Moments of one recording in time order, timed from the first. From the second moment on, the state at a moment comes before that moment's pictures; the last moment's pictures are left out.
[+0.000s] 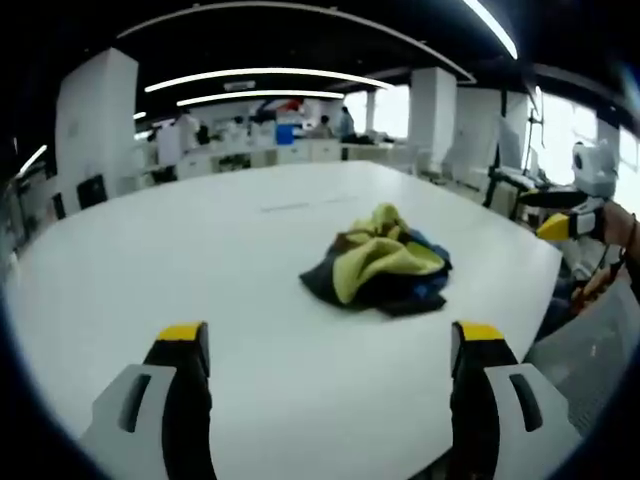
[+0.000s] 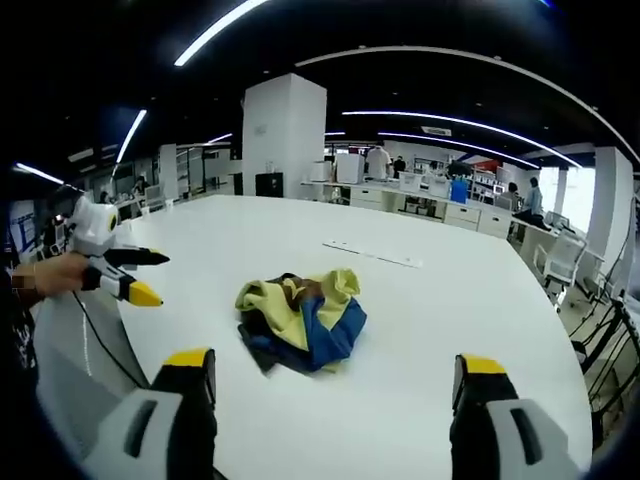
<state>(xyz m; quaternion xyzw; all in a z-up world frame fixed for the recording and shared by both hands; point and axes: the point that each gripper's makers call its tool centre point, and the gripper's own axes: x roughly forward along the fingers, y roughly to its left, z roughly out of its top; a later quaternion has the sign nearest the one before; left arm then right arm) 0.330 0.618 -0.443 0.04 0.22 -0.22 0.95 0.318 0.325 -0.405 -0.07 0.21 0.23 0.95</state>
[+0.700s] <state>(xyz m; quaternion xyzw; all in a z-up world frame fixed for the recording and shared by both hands) 0.332 0.620 -0.439 0.04 0.22 -0.21 0.95 0.320 0.334 -0.399 -0.02 0.21 0.25 0.95</state>
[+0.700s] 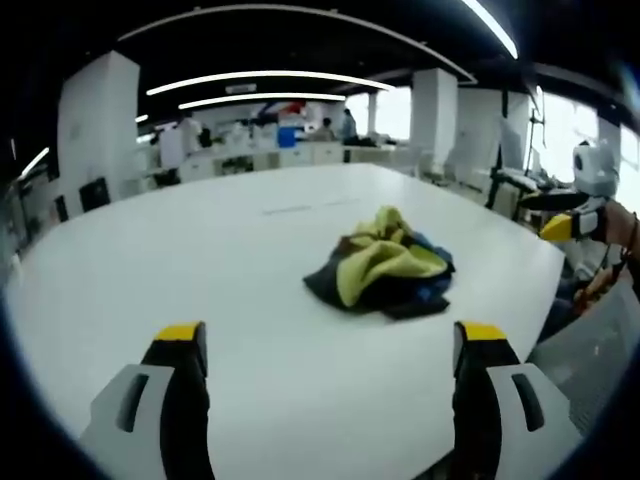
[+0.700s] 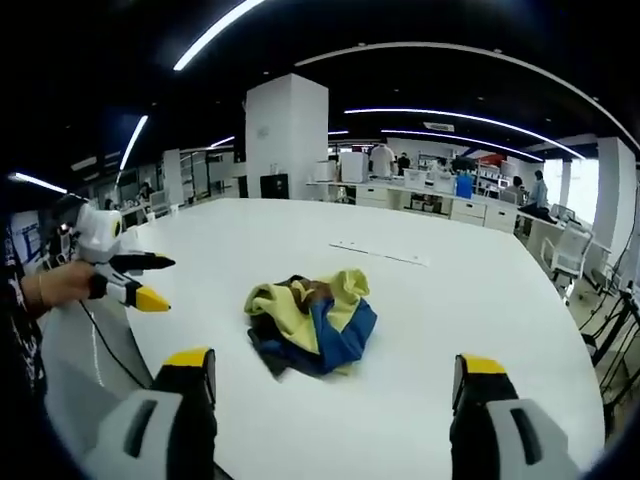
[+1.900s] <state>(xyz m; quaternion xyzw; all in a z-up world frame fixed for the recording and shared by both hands) 0.327 0.613 -0.447 0.03 0.24 -0.24 0.94 0.329 0.332 -0.389 -0.01 0.18 0.25 0.95</state>
